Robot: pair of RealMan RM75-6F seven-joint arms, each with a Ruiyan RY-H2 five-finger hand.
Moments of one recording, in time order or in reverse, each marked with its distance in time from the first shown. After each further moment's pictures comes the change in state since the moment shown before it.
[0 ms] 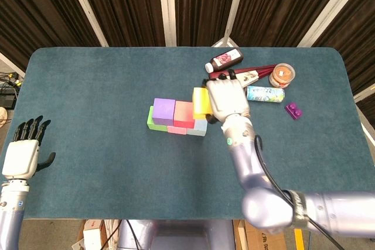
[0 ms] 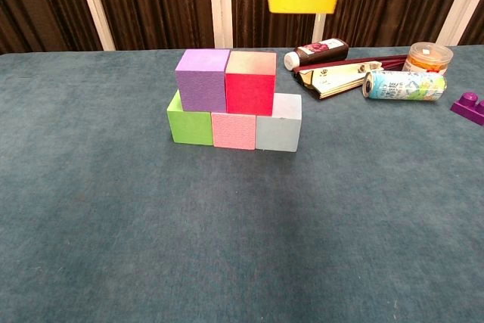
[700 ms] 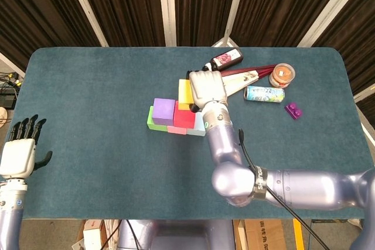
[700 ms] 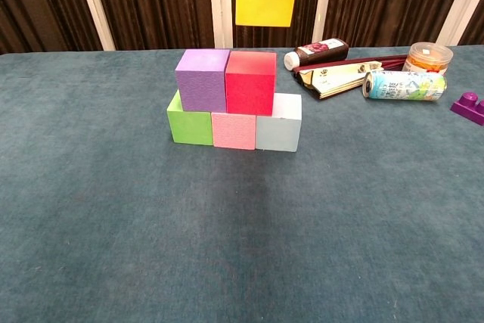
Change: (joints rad) left arm 0.000 -0.009 -0.014 0.005 -0.035 0.009 0.025; right arm 0.090 -0.165 -0.066 0.265 -0.014 -0.082 0.012
